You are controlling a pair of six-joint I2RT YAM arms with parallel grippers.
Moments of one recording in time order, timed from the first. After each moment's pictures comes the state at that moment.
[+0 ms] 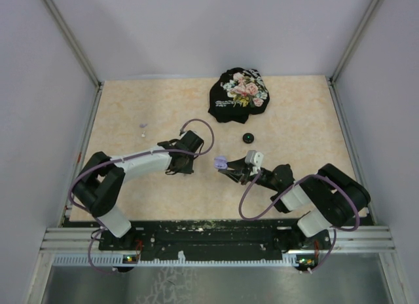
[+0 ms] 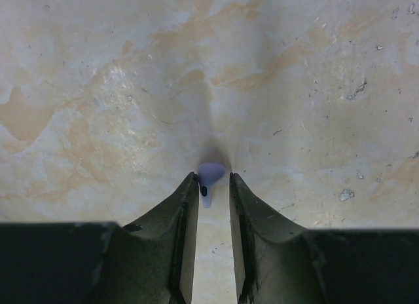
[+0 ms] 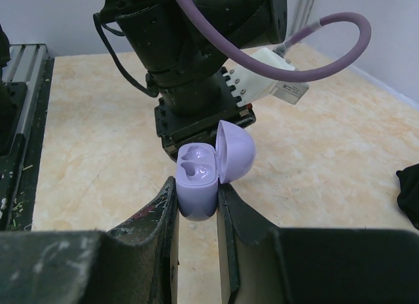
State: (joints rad) left arm -0.74 1.66 0.97 -0.47 -0.32 -0.52; right arm 0.61 1.50 0.15 1.56 -0.62 0.00
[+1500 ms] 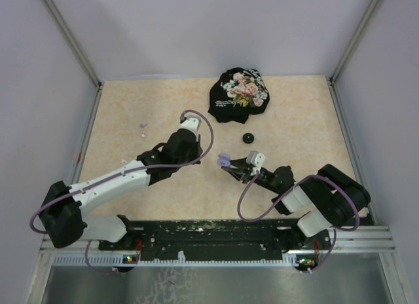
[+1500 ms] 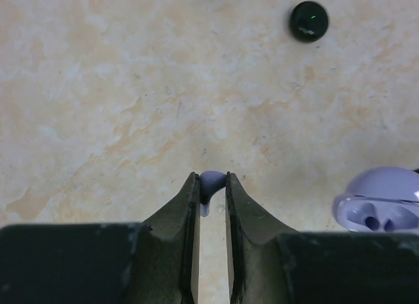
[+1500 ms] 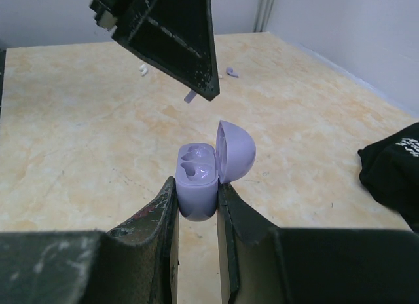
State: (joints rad) left arm -0.86 1.33 0.92 -0.22 -0.36 -0.41; right arm 0.61 1.50 0.12 1.56 -0.52 -0.06
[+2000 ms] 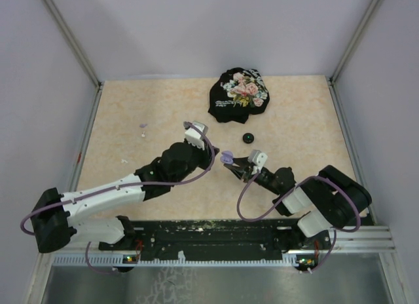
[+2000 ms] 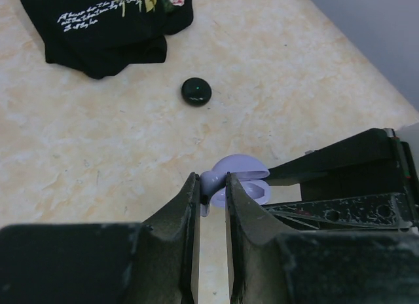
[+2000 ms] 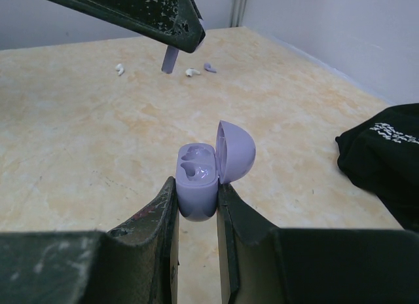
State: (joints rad) left arm -1.03 1.20 0.81 0.15 -0.37 -0.34; right arm 0.61 1.49 0.10 1.56 -0.43 -0.07
